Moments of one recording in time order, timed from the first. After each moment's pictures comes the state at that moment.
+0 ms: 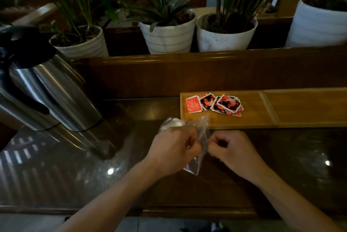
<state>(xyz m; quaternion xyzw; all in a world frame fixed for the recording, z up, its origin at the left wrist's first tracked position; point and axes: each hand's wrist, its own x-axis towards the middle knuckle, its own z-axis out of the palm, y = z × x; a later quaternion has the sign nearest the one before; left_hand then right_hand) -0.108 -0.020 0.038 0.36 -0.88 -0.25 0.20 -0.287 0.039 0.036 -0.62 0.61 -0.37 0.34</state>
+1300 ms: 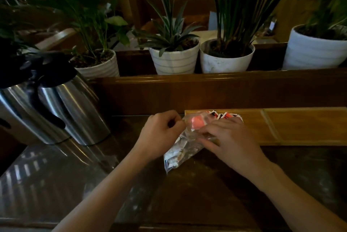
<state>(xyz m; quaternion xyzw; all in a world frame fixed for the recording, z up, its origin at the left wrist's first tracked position) -0.091 -0.049 0.099 0.45 -0.78 -0.31 0.30 -0.276 0.016 0.090 -0.78 0.59 -0.23 0.00</state>
